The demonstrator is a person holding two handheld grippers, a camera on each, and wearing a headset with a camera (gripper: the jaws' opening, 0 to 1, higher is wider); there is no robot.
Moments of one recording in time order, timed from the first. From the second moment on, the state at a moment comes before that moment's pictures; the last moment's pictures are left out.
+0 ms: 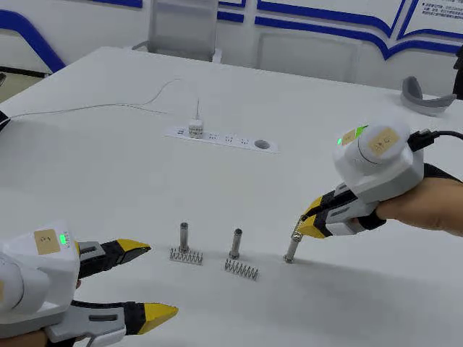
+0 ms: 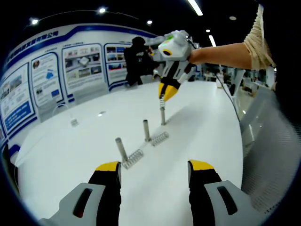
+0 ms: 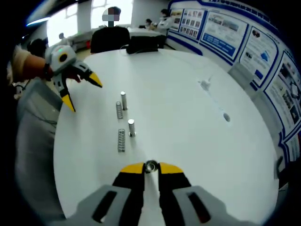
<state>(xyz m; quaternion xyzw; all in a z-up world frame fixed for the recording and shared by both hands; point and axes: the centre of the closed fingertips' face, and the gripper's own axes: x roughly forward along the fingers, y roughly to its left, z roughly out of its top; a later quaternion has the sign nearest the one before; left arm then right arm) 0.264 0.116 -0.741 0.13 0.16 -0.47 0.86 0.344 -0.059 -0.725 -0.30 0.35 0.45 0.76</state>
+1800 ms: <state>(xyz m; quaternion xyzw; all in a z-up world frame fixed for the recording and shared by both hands) 0.264 0.115 -0.743 0.13 0.16 -0.47 0.86 0.344 -0.056 -0.769 -0.29 0.38 0.45 0.76</state>
